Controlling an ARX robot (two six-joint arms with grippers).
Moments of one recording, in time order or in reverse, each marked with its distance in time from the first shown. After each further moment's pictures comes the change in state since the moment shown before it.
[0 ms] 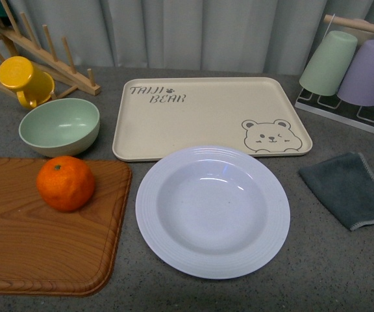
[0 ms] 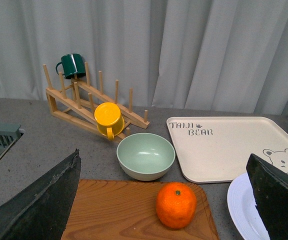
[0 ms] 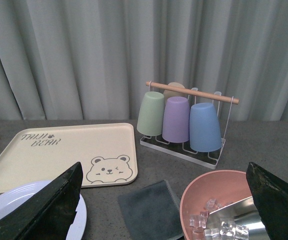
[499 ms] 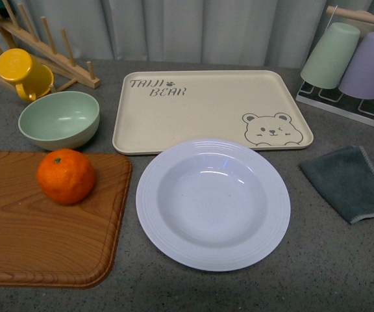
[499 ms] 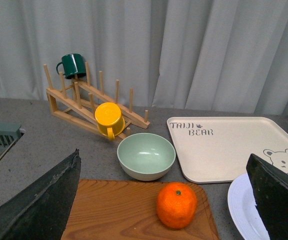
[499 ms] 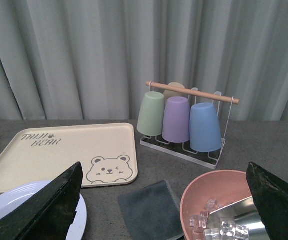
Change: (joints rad) left arm 0.000 0.000 0.000 0.000 0.000 0.000; right arm 0.000 0.000 0.000 0.000 0.000 0.000
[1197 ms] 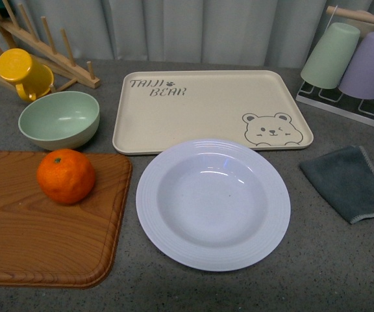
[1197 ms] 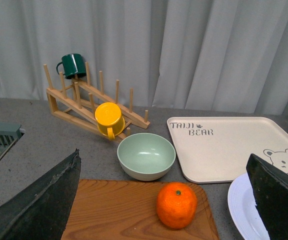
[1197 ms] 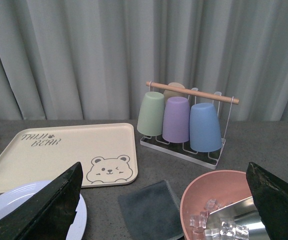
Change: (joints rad) left arm 0.000 0.000 0.000 0.000 0.000 0.000; right arm 0.000 0.000 0.000 0.000 0.000 0.000
